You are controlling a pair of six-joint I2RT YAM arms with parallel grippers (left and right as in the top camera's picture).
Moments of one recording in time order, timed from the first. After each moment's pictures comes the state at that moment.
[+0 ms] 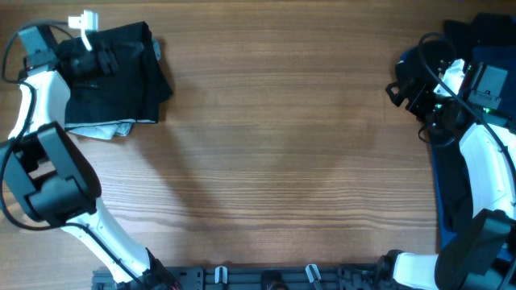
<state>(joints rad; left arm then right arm) 0.39 2.10 1.60 -0.36 1.34 -0.08 -0.33 1.53 1.08 -0.54 -0.45 0.26</state>
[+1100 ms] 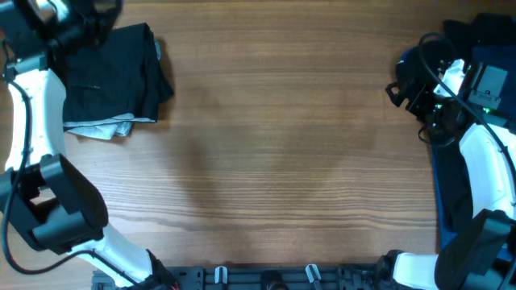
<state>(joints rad) 0.34 1.89 1.61 -0.33 0.89 -0.83 -0.33 1.53 1.08 -0.54 -0.45 0.26</state>
